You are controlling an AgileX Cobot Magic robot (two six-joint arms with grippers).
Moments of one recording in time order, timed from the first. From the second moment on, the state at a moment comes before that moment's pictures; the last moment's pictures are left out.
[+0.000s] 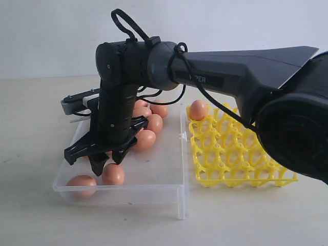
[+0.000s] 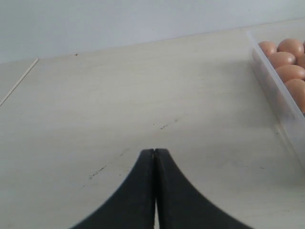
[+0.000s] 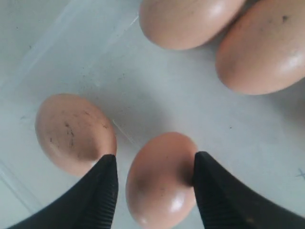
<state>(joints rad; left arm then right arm) 0.04 0.00 0.00 0.10 0.39 0.03 0.80 2.36 -1.98 0.23 1.13 -0.04</state>
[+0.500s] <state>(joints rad) 0.04 0.00 0.00 0.10 0.39 0.03 0.80 2.42 -1.99 0.25 1.12 -0.05</state>
